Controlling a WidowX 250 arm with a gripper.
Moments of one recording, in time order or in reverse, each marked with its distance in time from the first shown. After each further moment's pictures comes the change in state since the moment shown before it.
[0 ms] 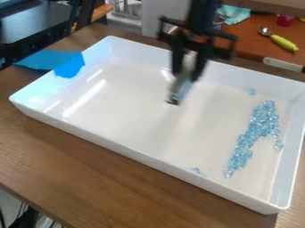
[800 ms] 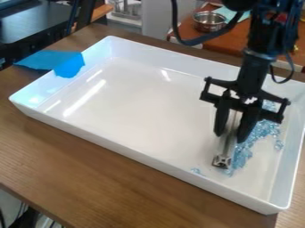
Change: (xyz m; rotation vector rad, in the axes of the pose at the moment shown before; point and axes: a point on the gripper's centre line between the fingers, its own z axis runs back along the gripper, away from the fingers) arm -0.028 -0.092 -0.049 -0.014 0.088 0.018
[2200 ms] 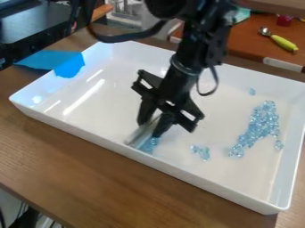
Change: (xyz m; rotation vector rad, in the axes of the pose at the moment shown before) arm -0.018 0.086 -0.022 0.232 -0.165 -0.218
